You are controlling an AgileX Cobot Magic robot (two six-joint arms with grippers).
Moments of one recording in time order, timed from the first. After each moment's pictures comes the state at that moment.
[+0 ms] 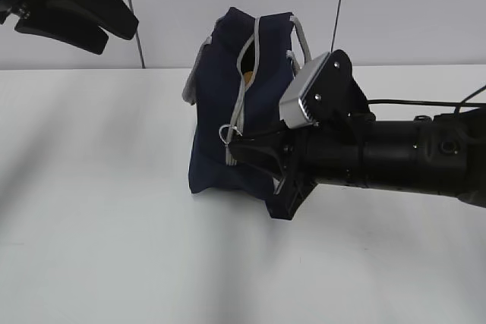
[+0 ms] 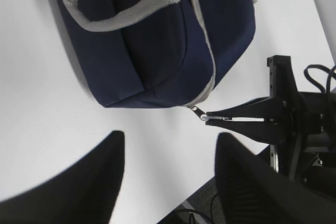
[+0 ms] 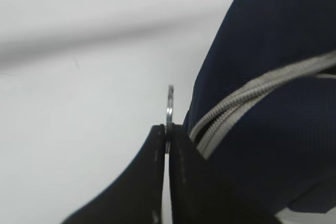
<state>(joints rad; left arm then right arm) -0.21 1.54 -1.49 -0.59 1.19 0.24 0.43 1.65 -0.70 -0.93 -0.69 0.40</state>
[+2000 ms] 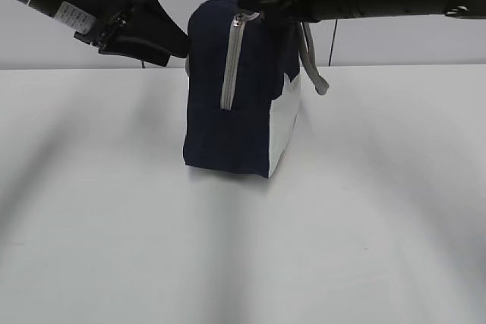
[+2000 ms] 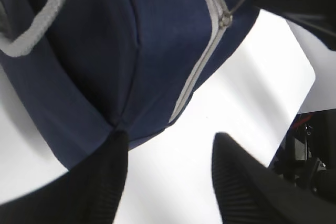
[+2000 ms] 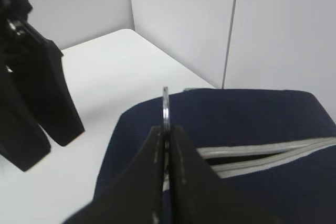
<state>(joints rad) -0.21 1.75 -1.49 -0.87 1.07 0.65 0.29 1.71 -1.27 -1.47 -0.52 1.18</state>
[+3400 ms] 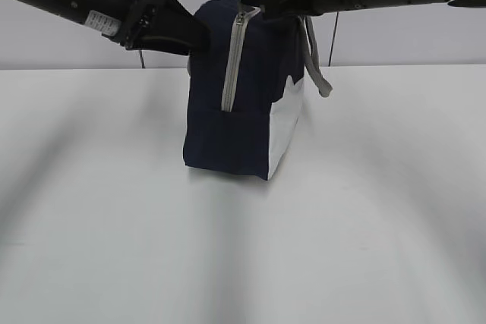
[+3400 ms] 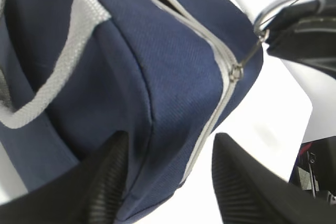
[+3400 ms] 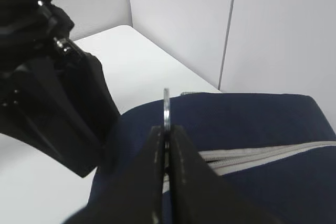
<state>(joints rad) -0.21 1.83 -1.49 -1.06 0.98 0.87 0.29 1.71 -1.31 -1.60 -0.50 1.30</state>
